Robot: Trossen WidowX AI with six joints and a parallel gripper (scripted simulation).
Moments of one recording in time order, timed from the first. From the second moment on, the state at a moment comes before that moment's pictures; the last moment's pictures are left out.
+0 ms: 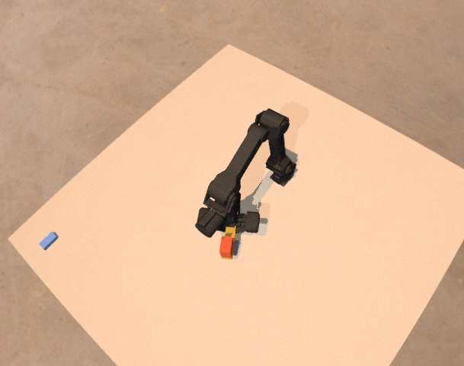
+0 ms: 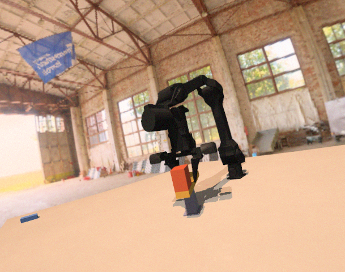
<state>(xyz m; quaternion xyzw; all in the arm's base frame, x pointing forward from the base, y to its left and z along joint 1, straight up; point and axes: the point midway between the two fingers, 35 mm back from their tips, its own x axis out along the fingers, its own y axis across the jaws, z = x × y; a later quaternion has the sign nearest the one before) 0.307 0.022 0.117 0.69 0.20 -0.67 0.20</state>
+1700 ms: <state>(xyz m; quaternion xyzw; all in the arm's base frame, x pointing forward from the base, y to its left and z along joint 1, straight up) 0.306 0.022 0.116 0.69 0.20 -0.66 0.20</state>
